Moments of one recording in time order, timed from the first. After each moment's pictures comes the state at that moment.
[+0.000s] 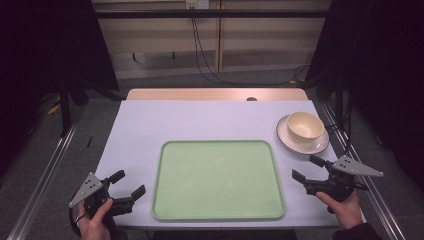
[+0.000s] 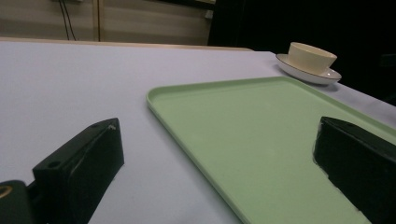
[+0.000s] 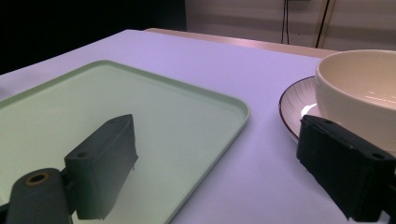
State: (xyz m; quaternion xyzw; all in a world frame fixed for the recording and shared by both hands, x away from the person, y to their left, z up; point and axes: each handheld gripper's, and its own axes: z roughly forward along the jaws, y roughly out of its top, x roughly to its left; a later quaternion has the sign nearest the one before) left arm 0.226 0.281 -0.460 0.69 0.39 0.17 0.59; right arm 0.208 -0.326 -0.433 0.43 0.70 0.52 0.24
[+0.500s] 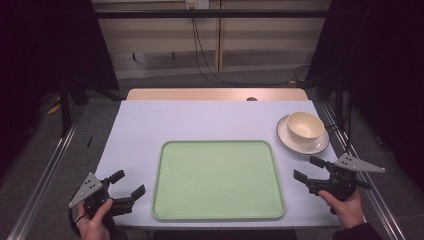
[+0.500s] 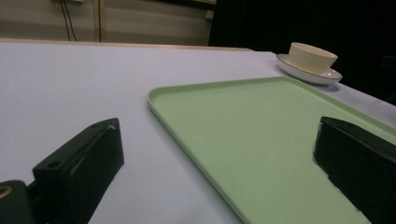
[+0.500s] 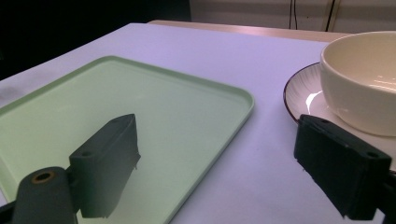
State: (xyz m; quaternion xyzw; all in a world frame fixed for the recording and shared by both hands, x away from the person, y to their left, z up) left arm 0.225 0.282 -0.461 0.69 0.39 0.18 0.59; right arm 0.211 -0.330 -0.429 0.45 0.70 0.51 0.21
